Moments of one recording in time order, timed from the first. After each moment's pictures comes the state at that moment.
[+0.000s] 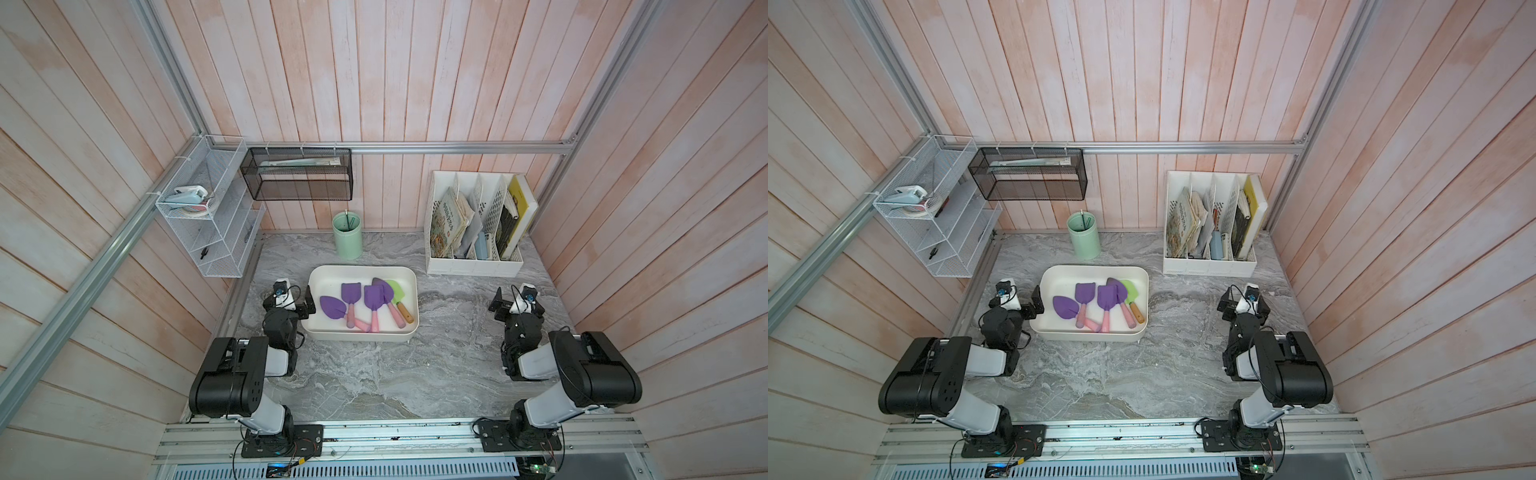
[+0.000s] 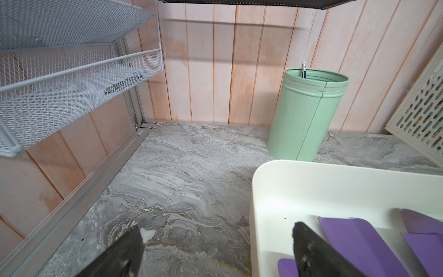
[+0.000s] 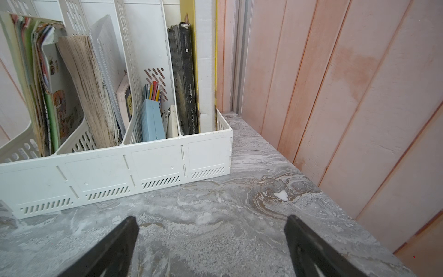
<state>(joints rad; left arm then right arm) 0.01 1.56 0.27 1.17 -0.06 -0.02 0.02 1.57 0.18 1.32 0.29 0.05</state>
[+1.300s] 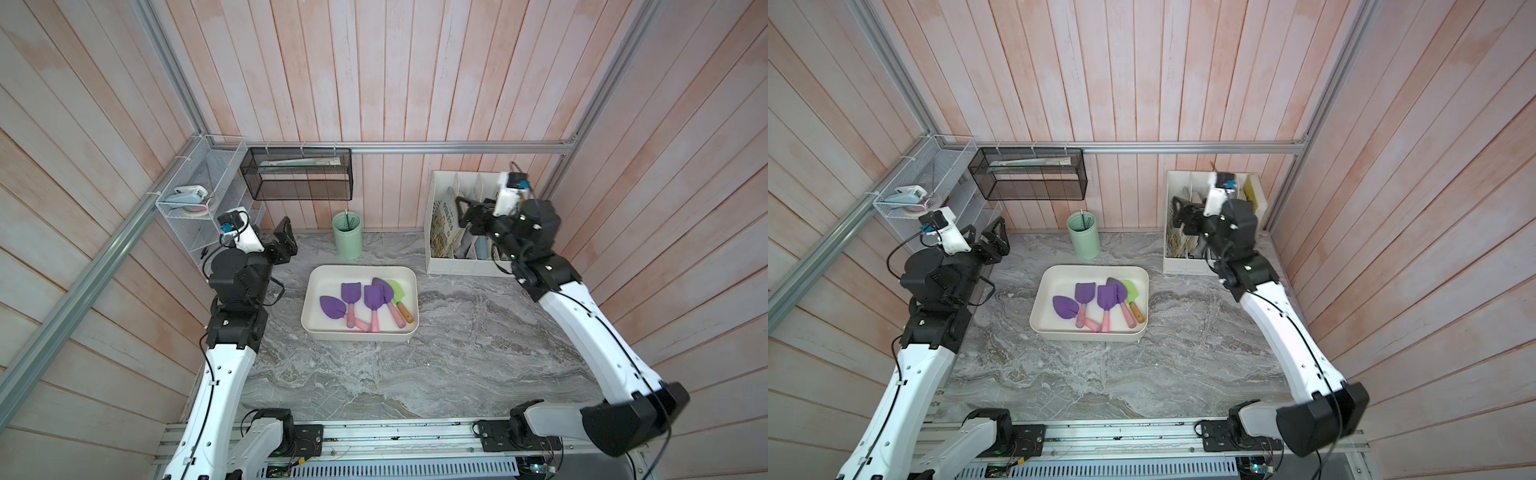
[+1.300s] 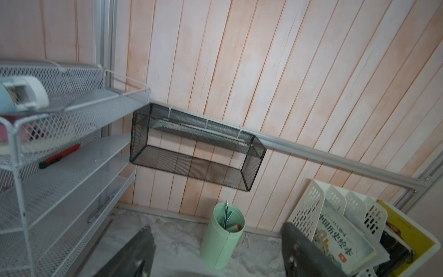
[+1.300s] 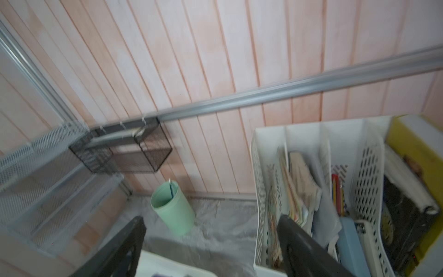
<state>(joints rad) -0.05 1.00 1.08 -0.08 -0.03 -0.28 0.46 1.44 1.52 -0.25 0.06 0.30</state>
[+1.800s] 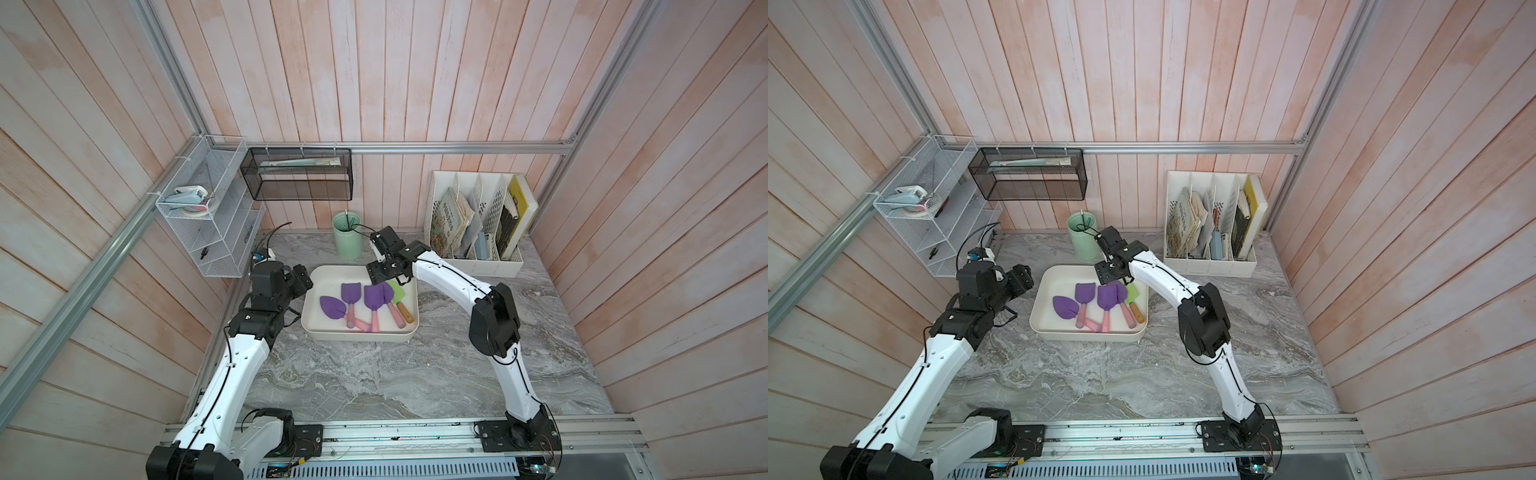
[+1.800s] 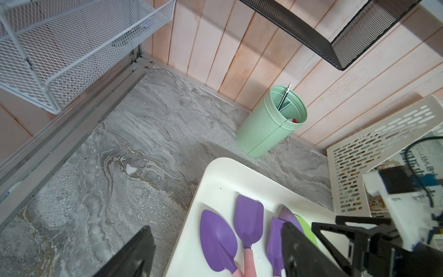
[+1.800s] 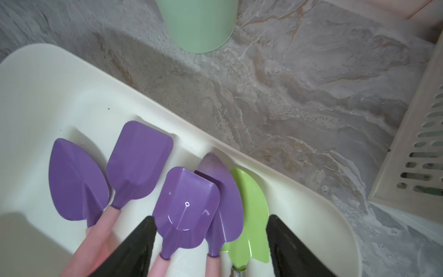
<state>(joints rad) -0.09 1.05 0.91 -0.38 -0.12 -0.49 0.76 2.28 2.13 -0.84 0.08 0.23</state>
